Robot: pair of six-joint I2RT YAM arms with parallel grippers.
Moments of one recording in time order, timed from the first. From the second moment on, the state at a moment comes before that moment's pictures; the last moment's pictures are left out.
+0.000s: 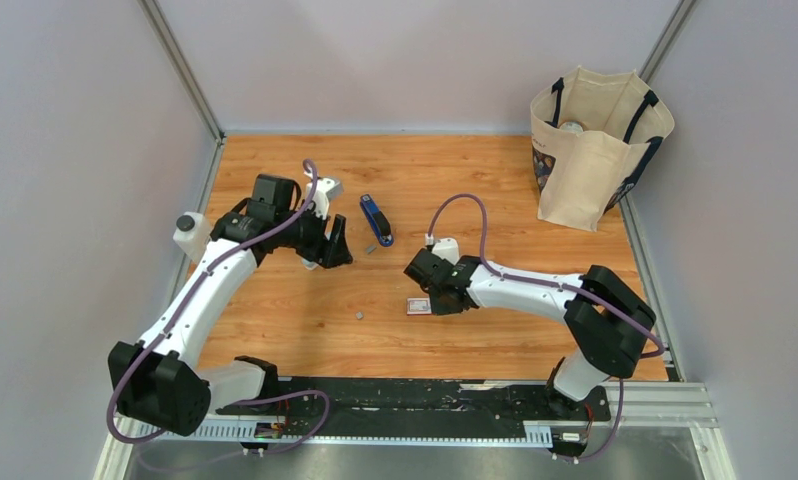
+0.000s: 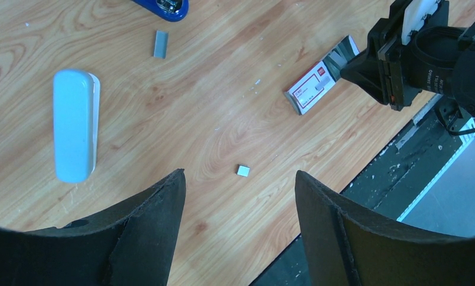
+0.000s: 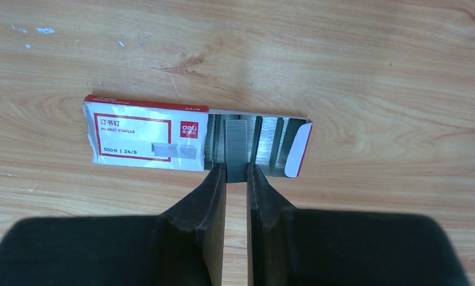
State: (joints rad) left arm -0.29 1.20 1.08 -0.77 0.52 0.08; right arm 0.97 1.60 0.97 -0.63 0.34 0.77
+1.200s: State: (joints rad) left arm -0.29 1.17 1.05 -0.77 0.53 0.08; right arm 0.99 1.60 1.00 -0.68 0.36 0.79
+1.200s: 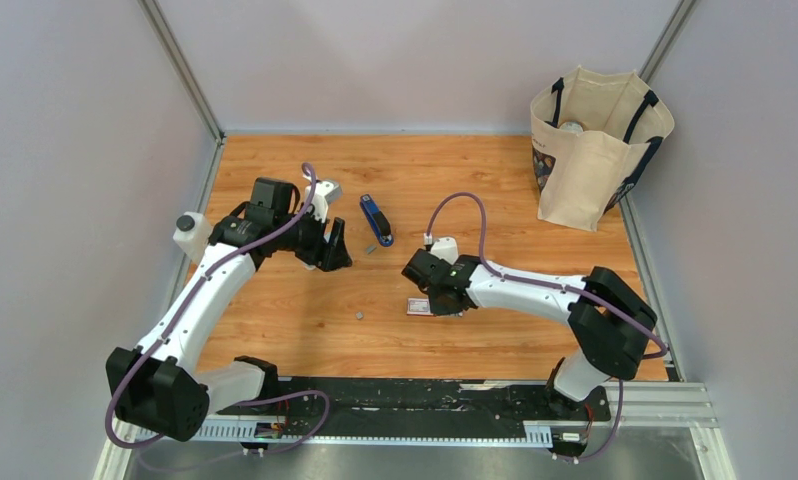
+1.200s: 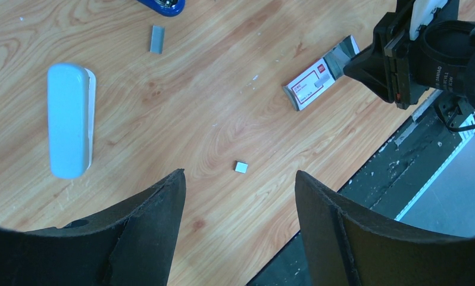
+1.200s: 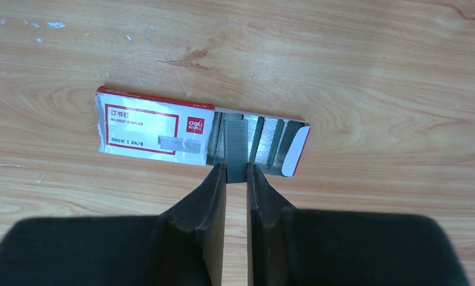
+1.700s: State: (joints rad) left arm -0.29 1.17 1.05 -0.77 0.53 0.08; right arm 1.00 1.58 1.01 -0.69 0.36 0.81
